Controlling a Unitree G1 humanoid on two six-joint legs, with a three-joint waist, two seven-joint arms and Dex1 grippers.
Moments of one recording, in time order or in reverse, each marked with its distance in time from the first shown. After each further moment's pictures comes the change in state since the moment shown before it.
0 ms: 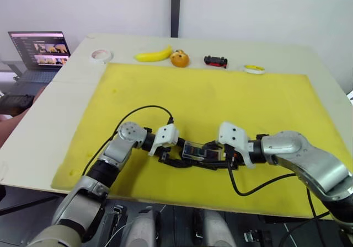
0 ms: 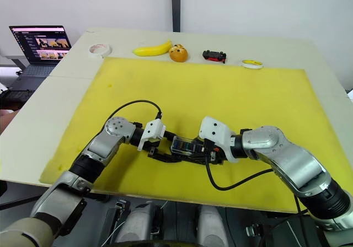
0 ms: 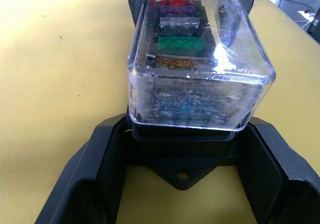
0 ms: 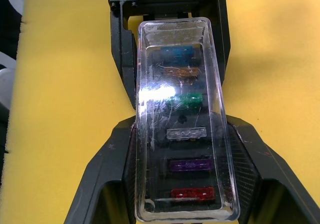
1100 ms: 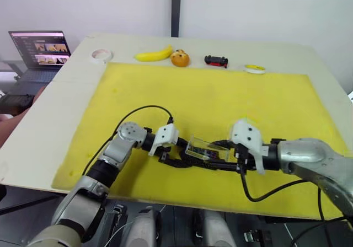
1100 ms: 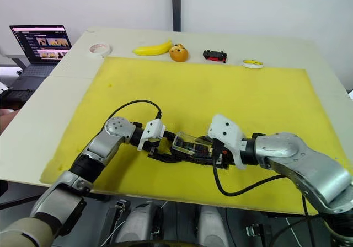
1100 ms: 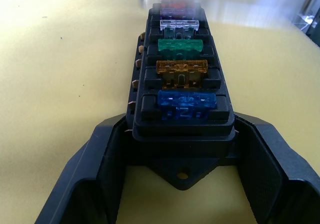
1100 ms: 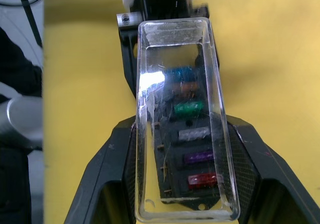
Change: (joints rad) left arm -0.001 0.002 -0.002 0.000 -0.011 -0.001 -0.001; right arm 0.108 -0.048 -0.178 -0.164 0.232 0.097 -0.160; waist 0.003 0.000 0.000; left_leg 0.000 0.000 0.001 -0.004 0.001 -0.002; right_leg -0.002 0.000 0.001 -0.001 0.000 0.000
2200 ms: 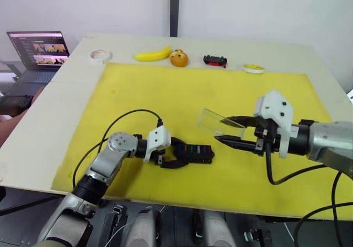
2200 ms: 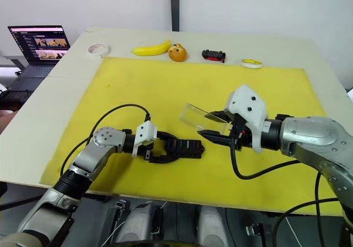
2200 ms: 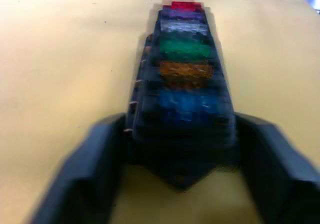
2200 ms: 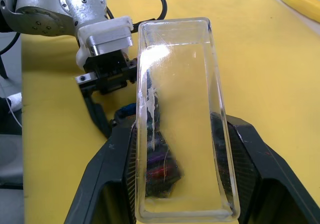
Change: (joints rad) left arm 0.170 0.074 0.047 -0.242 -0.032 0.126 0.206; right arm -0.066 -0.061 -0.310 -0.043 0.255 0.091 -0.088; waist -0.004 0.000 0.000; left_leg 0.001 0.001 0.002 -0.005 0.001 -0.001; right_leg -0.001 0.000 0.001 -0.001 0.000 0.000
